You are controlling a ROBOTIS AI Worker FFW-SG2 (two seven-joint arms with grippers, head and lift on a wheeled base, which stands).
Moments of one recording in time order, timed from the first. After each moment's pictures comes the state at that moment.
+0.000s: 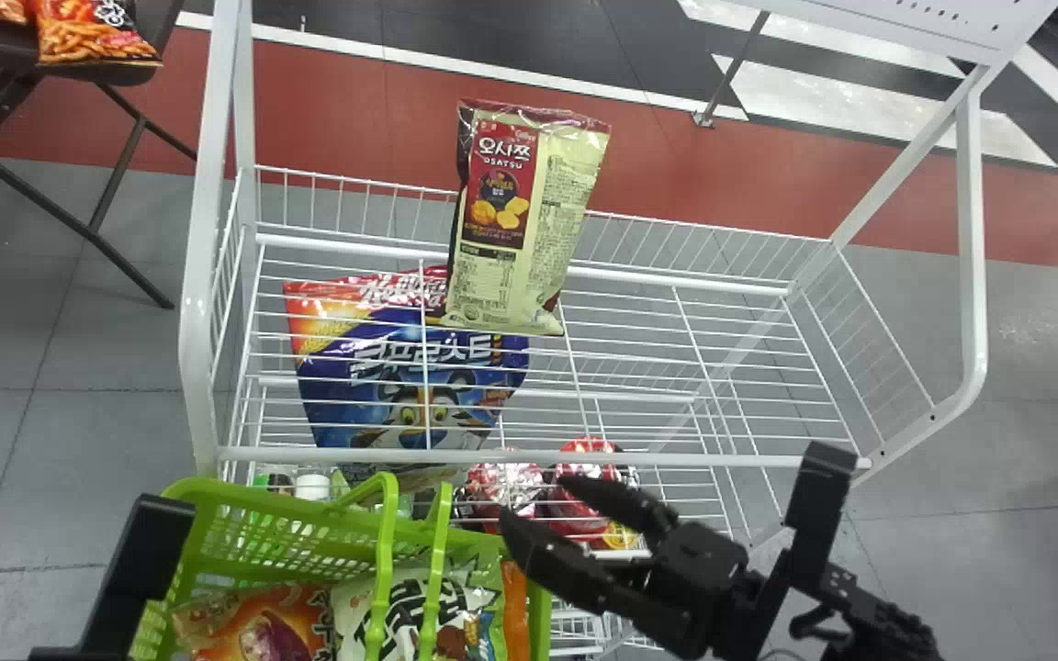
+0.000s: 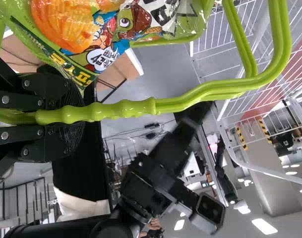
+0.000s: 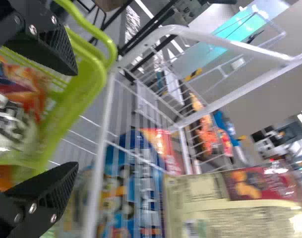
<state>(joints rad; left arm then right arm) 0.35 0.13 -0.13 -2.24 0.67 1.57 -0.64 0.70 0.00 -0.32 -2.37 -0.26 0.63 0.85</state>
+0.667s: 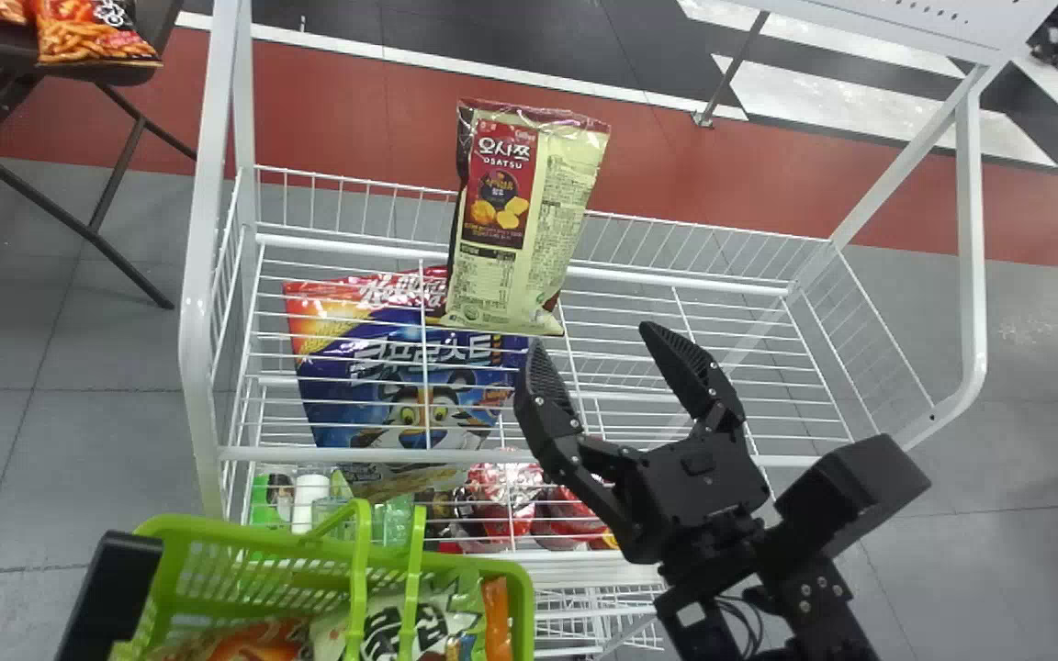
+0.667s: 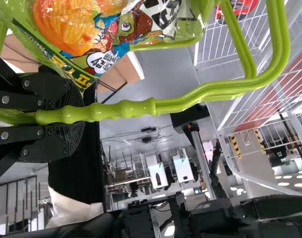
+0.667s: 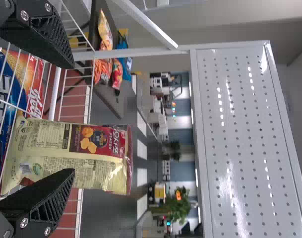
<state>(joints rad) 0.44 0.13 -0.07 -2.26 0.78 1.57 -0.53 0.79 0.00 -0.02 -2.40 -0.06 0.07 0.20</state>
